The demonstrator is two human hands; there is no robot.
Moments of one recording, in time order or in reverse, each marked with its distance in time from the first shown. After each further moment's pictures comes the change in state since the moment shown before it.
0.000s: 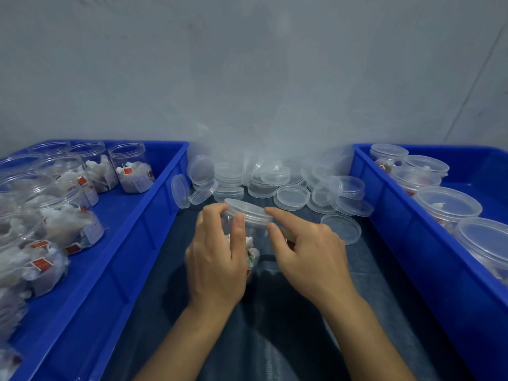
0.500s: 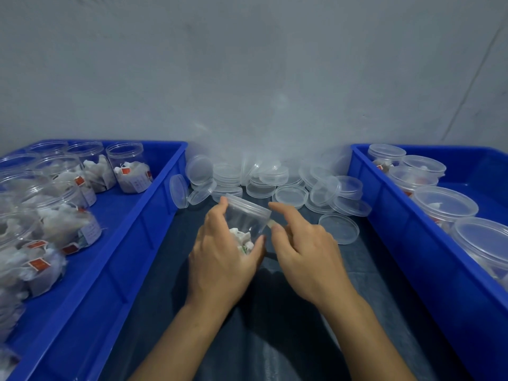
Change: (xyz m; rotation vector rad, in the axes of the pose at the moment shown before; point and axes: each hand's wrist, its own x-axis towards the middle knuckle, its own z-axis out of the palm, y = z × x) left_hand -0.001 -0.005 0.006 0.199 -0.199 -0.082; right_hand 0.001 -0.001 -0.006 0.090 -0.122 0.036
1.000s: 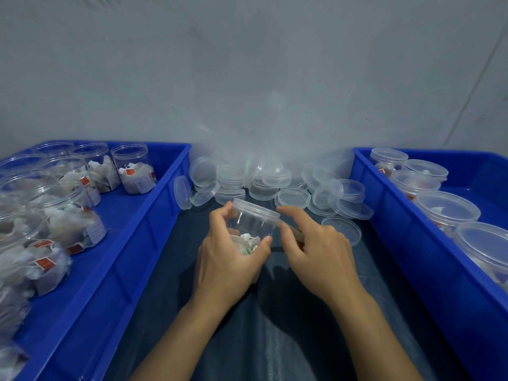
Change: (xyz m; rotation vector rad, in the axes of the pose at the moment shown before) left_hand 0.002 -0.003 -0.006 -0.322 -0.092 -0.094; right_hand 0.005 0.016 -0.001 -0.163 0.063 -0.034
